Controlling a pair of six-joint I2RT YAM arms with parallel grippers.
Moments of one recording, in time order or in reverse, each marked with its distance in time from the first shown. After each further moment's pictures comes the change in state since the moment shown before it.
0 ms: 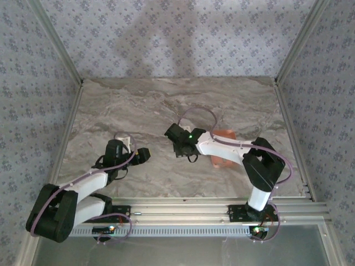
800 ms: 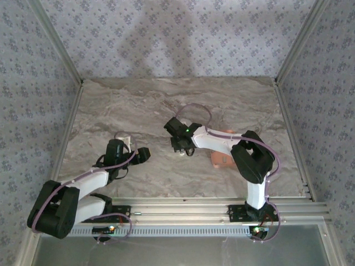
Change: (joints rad) left arm 0.000 0.023 0.009 0.021 -0.016 -0.001; right arm -0.066 0.122 0.065 0.075 -0.051 -0.124
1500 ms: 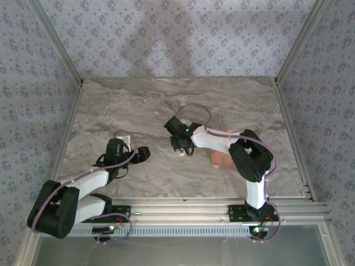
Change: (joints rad) left arm 0.000 0.001 0.006 0.000 -0.007 0.000; right arm -0.008 0.025 0.000 0.040 -0.001 -0.016
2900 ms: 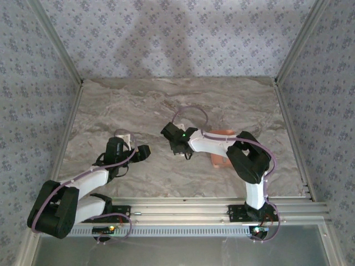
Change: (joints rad) left arm 0.000 0.000 0.019 -0.003 0.000 0.000; right arm 0.059 0.003 -0.022 -0.017 0.125 0.007
